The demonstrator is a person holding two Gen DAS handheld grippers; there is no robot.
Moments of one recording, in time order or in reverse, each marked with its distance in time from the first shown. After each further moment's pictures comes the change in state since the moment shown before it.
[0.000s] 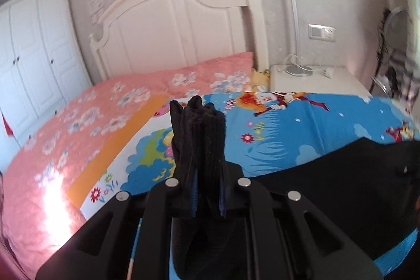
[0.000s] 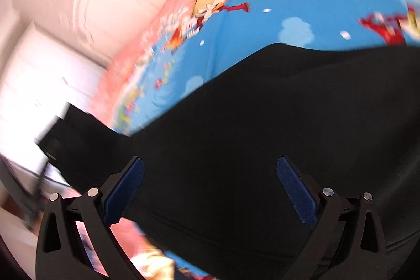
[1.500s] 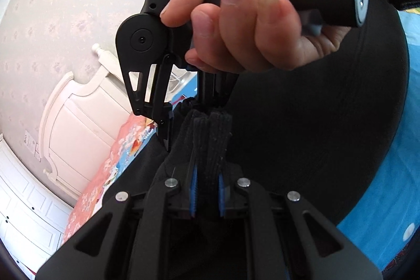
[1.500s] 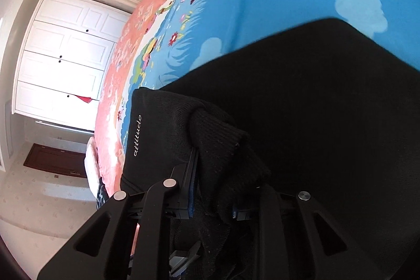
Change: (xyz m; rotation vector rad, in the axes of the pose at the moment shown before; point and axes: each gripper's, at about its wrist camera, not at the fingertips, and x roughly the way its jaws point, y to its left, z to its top) left arm -0.003 -0.266 -0.133 0.665 -0.244 -0.157; right arm 0.080 0.016 0.039 -0.143 0.370 0.123
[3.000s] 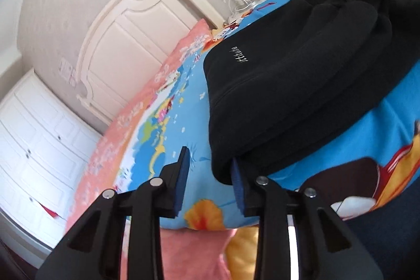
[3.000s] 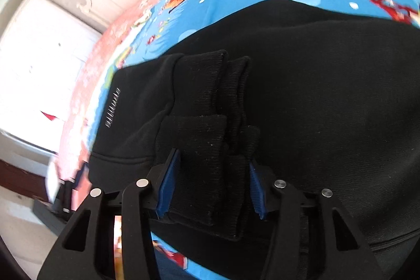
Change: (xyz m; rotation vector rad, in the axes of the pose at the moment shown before) left arm -0.048 0.145 -0.172 -0.134 0.333 0.203; right arm -0.011 0.015 -0.089 -0.012 -0.203 -0.287
